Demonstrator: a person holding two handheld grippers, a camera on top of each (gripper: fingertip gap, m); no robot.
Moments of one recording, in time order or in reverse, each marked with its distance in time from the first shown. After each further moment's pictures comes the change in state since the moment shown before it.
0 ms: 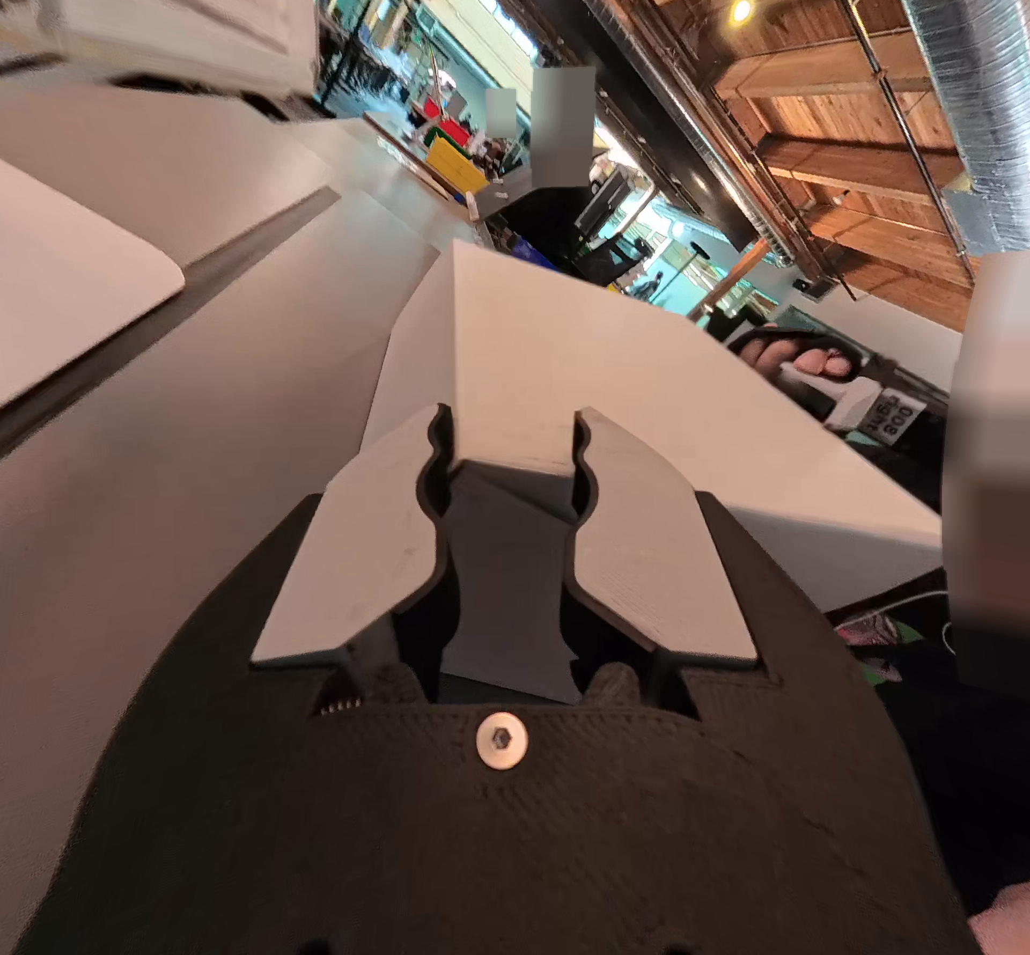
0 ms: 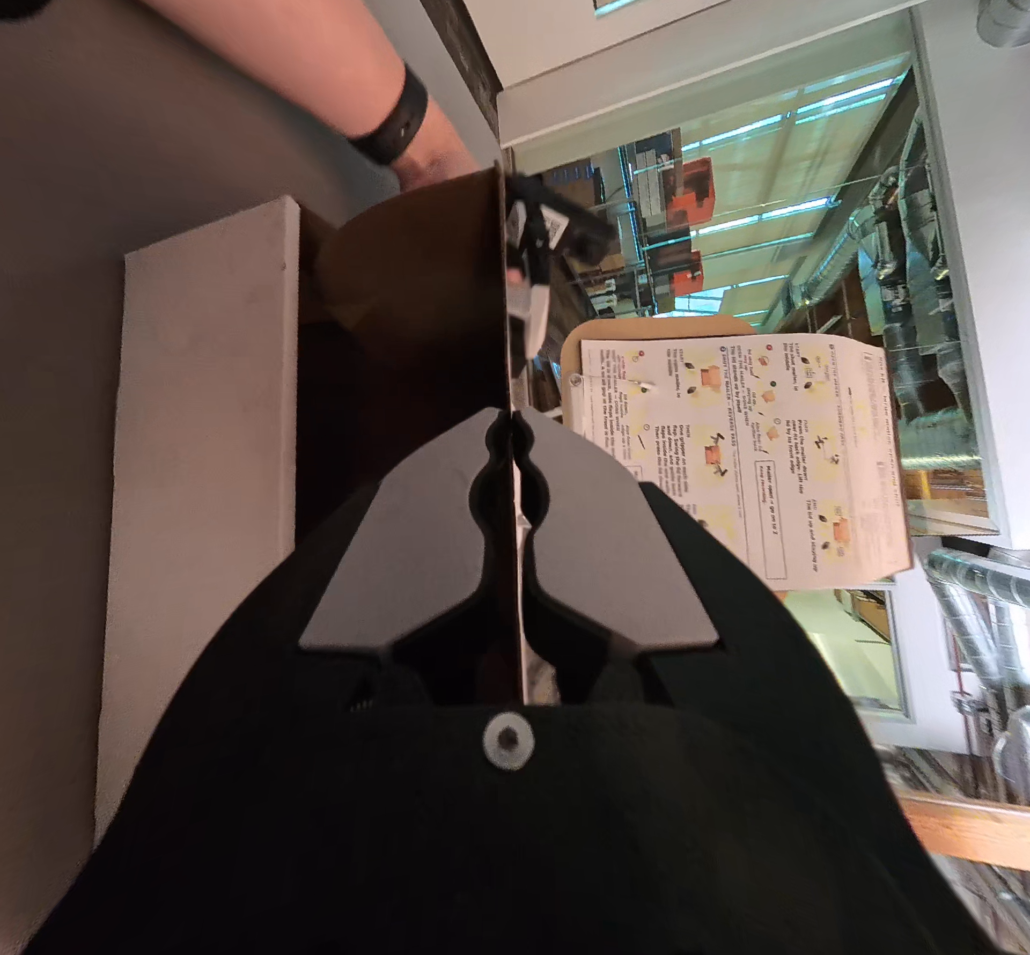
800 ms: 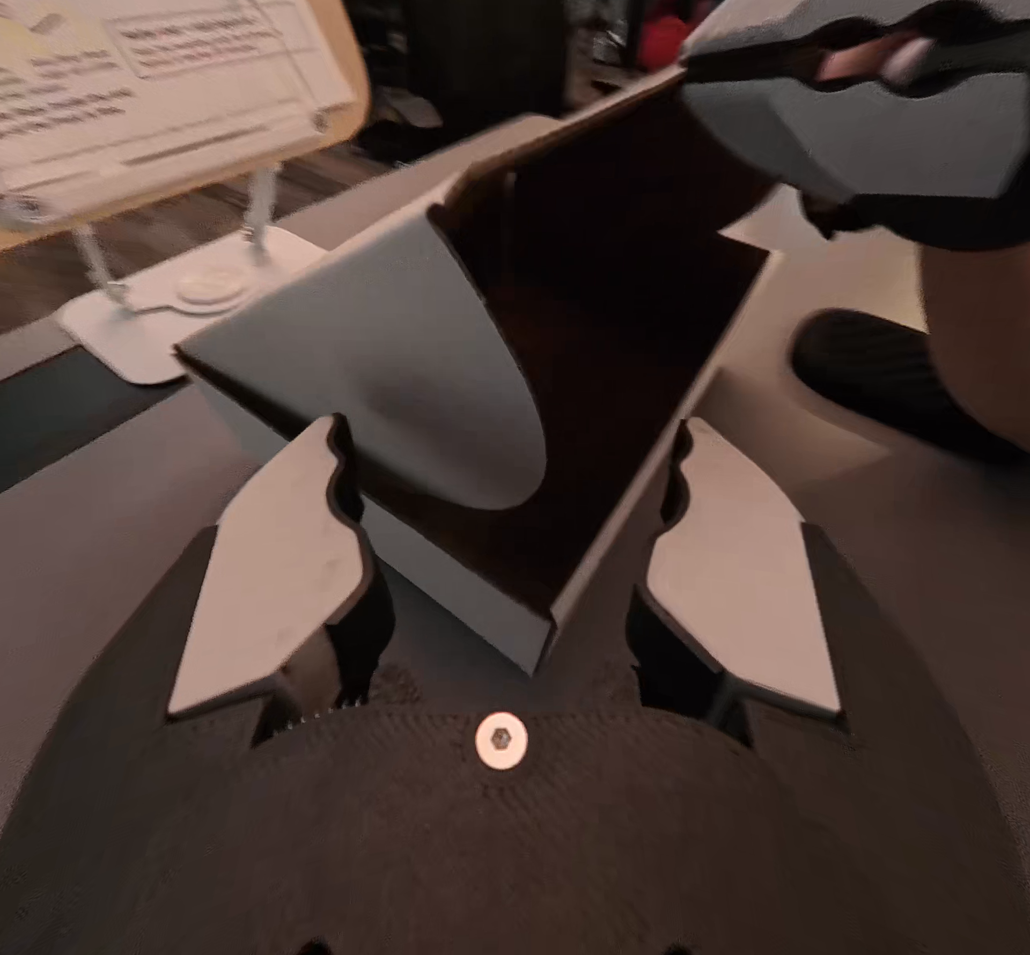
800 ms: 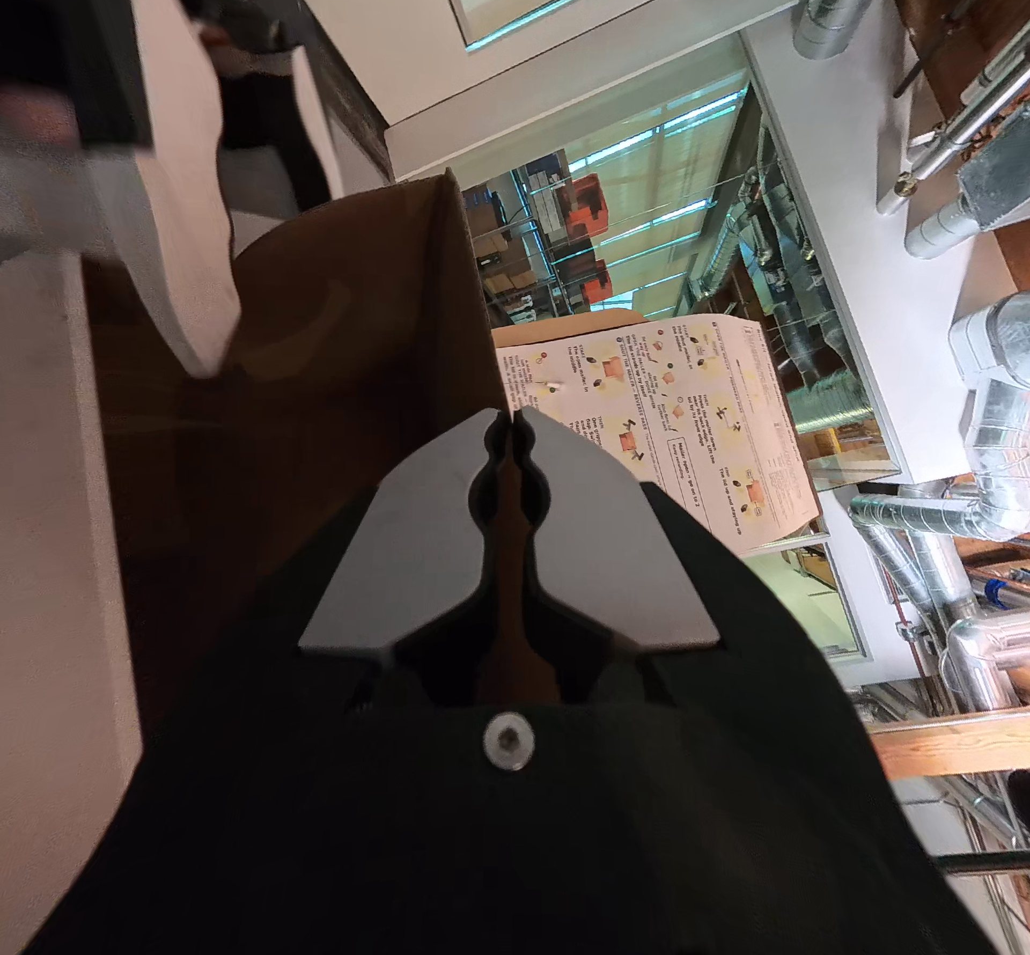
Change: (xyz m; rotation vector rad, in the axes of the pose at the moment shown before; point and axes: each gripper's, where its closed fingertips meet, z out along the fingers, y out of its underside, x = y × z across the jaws) left arm 0.140 0.081 0.043 -0.059 -0.861 0.497; right arm 0.053 0.010 -0.001 0.052 0.198 0.076
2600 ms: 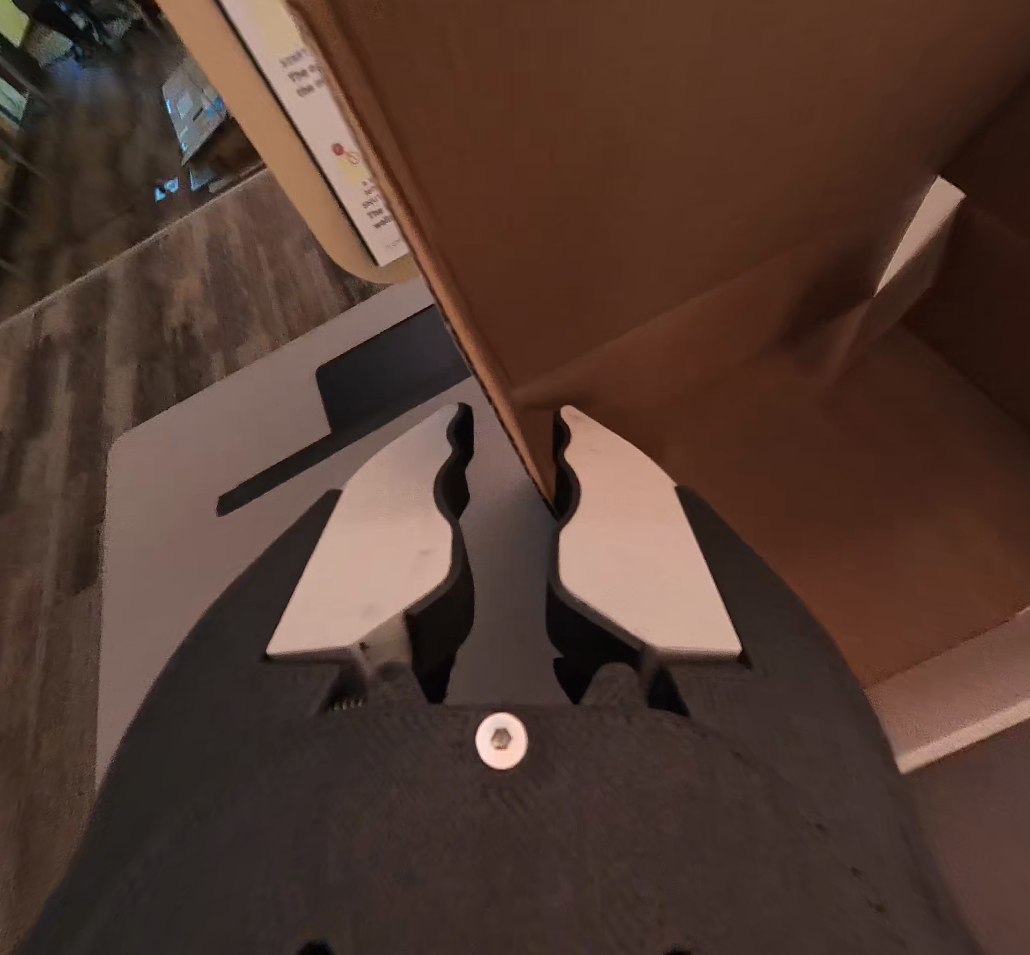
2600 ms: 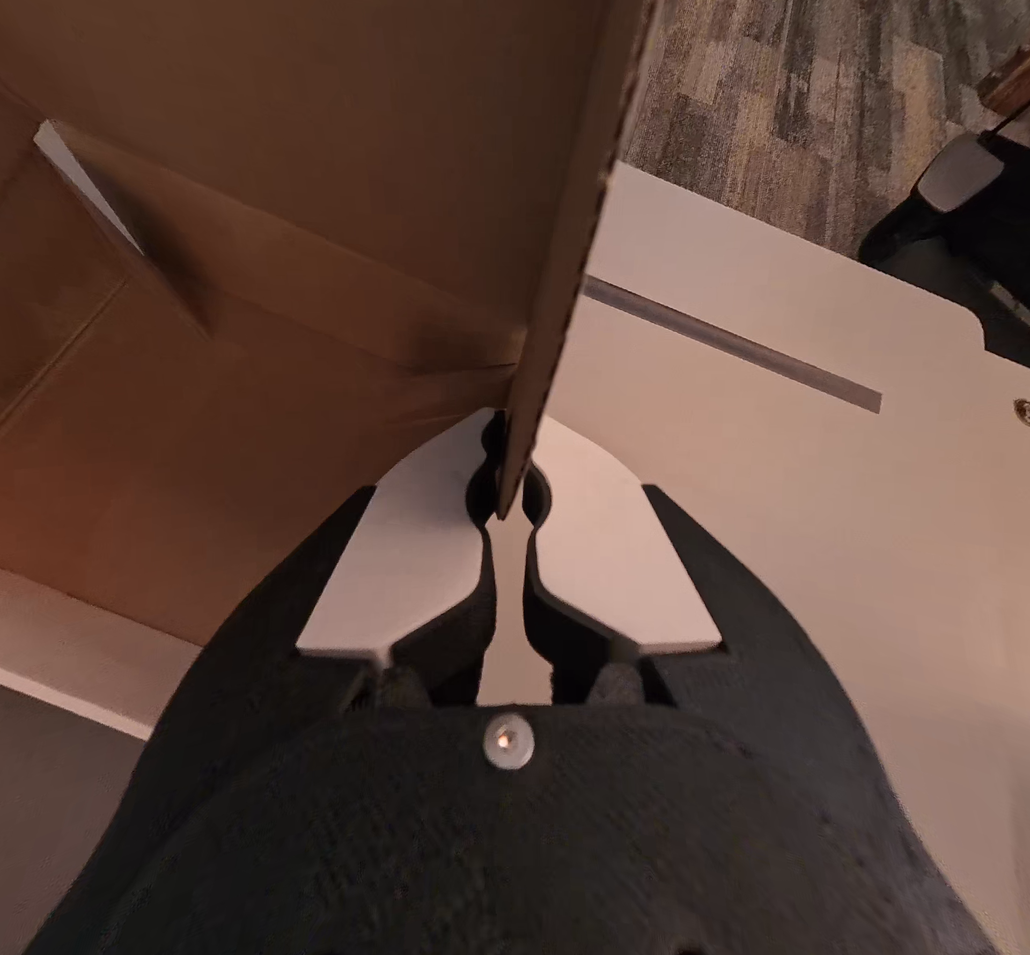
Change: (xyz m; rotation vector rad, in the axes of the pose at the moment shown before) left arm -0.105 -0.073 -0.009 -0.276 -0.515 0.057; right arm 0.029 0.214 -0.066 -0.832 -0.044 1.135
